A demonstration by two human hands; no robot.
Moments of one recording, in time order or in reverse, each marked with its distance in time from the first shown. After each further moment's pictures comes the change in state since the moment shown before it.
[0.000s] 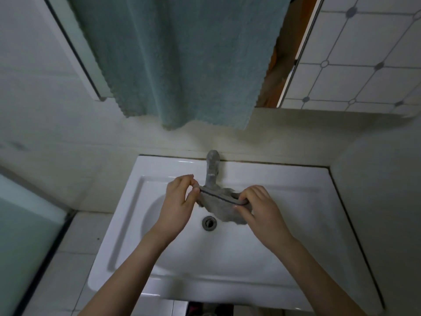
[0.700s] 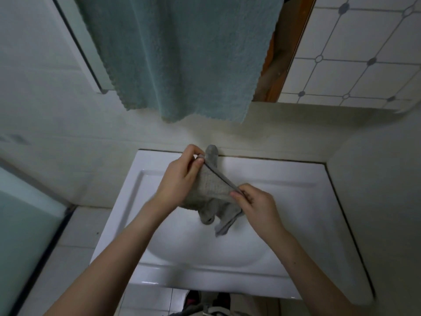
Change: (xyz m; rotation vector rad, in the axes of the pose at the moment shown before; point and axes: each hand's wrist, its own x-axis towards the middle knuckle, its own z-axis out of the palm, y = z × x) left_hand 0.024 0.040 -0.018 -0.017 -0.001 0.139; right_hand -0.007 -0.006 0.005 0.239 0.052 0.215
